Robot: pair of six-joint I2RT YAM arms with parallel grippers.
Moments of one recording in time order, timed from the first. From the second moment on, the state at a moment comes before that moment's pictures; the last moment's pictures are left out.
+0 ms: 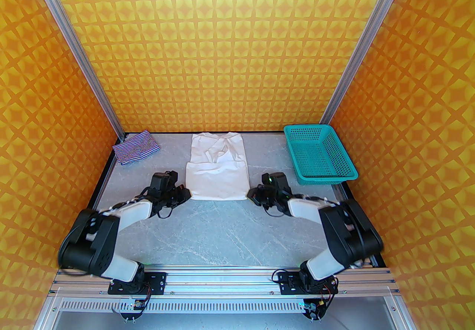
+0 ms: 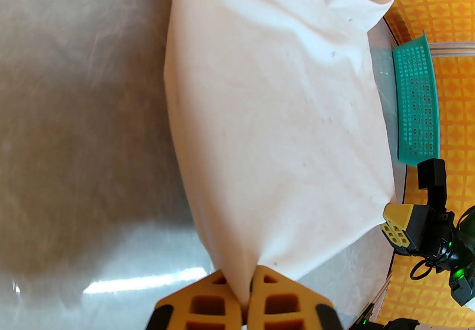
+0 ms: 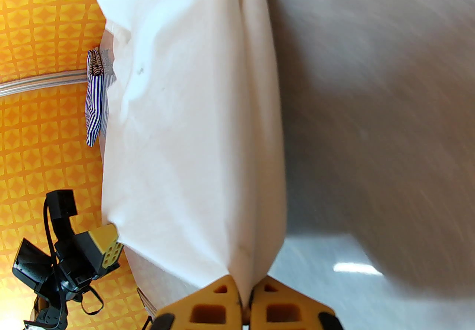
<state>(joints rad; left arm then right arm) -0.27 1.42 0.59 0.02 0.45 -0.71 0.28 1.48 0.54 0.15 -0.49 0.92</state>
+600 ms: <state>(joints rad) -0.39 1.21 0.73 -0.31 0.46 -0.70 0.43 0.99 0.63 -0.42 -0.20 0.95</state>
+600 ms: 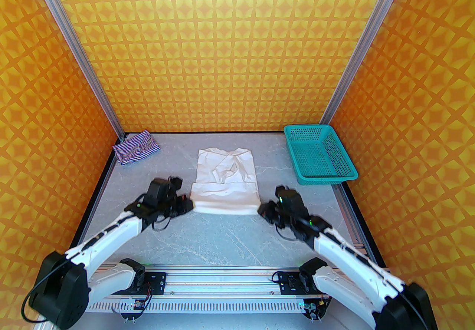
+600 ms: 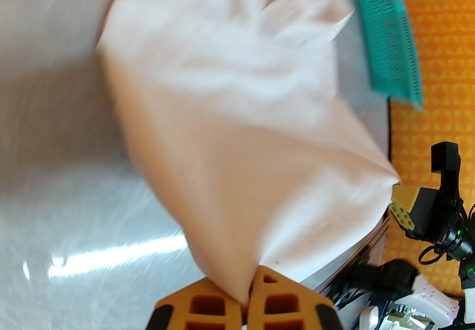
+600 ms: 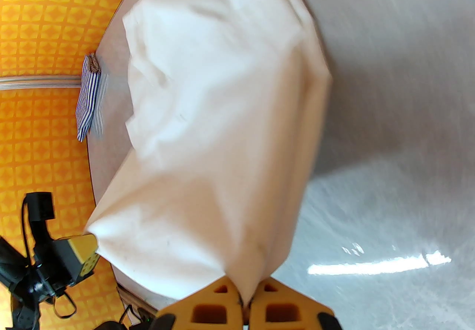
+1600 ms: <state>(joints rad) -0.16 2.22 1.67 -0.05 0.64 -0.81 0.16 2.11 1.72 -0.42 -0.42 0.74</state>
